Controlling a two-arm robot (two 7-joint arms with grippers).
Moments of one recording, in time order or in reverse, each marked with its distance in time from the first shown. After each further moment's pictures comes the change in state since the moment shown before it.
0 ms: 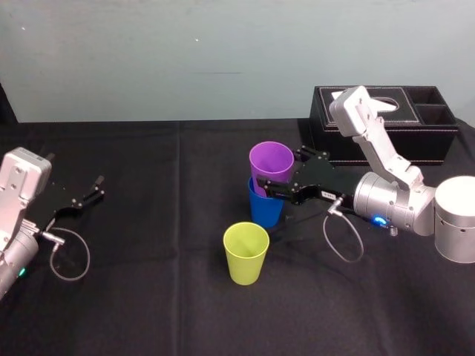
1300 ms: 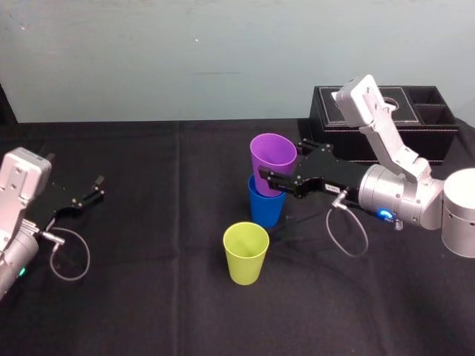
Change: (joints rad) left arm 0.000 0.000 0.000 0.000 0.000 0.000 0.000; right arm -0.004 0.023 0.012 -0.055 0.022 0.029 -0.003
